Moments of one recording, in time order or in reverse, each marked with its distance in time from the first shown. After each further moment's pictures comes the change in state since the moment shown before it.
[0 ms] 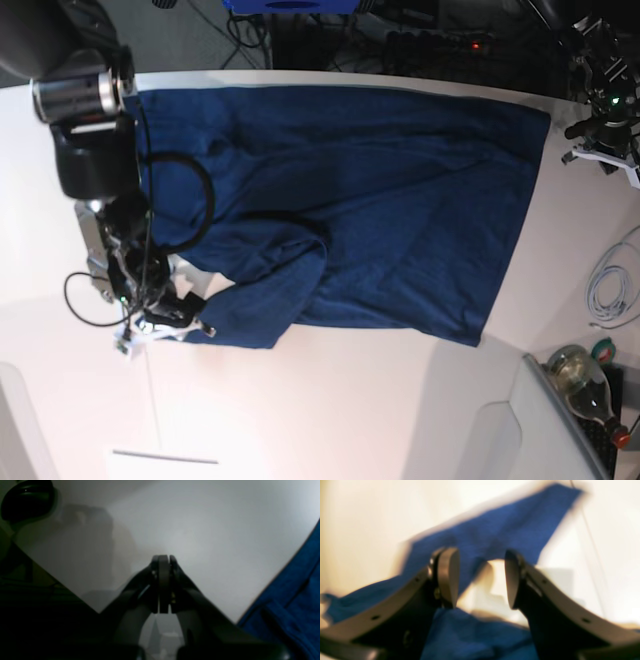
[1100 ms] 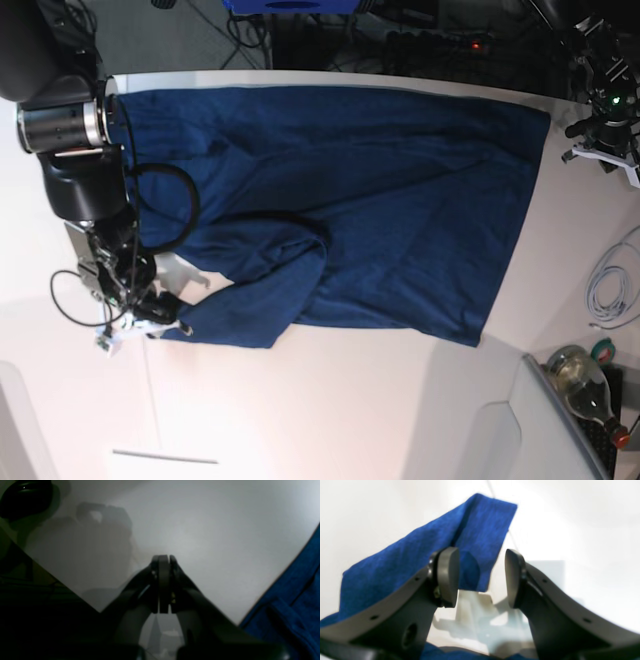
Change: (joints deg) left arm 0.0 -0.7 0.3 -1.2 0.0 0.0 0.0; right arm 3.5 2.2 -0.6 -11.5 0.4 0.4 9.9
